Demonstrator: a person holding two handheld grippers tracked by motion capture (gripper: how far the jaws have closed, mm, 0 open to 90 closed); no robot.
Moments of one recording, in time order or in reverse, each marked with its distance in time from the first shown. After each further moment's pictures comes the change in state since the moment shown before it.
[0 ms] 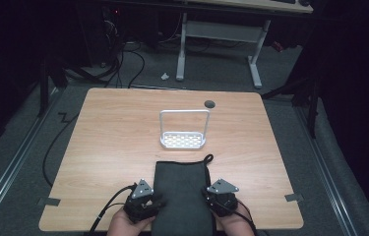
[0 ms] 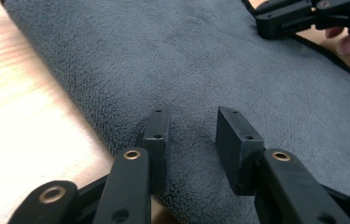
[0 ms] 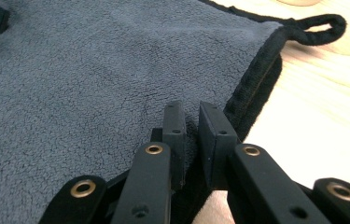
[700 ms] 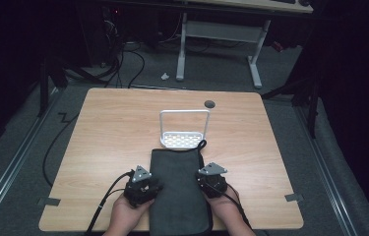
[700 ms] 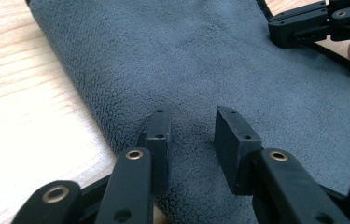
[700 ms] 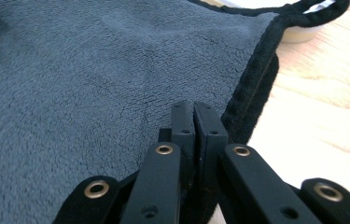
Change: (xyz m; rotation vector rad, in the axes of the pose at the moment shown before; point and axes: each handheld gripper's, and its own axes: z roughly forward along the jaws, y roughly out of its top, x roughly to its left) left arm 0.033 0.020 0.012 -0.033 0.104 -0.078; right arm -0.012 0.035 0.040 0.001 -0.034 0.030
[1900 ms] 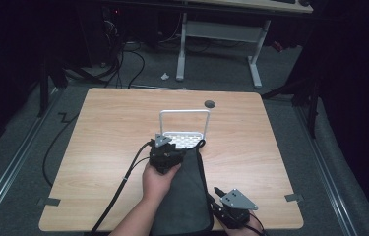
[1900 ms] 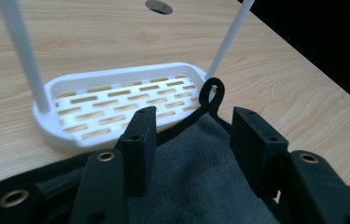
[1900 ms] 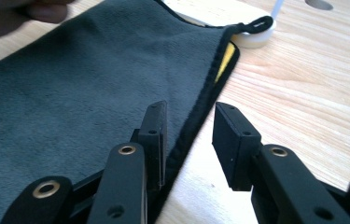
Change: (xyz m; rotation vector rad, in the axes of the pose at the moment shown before) left arm -0.010 0.097 0.043 -0.180 0.085 -0.151; right arm 0.015 -0.046 -0.090 -0.172 -0.034 0.023
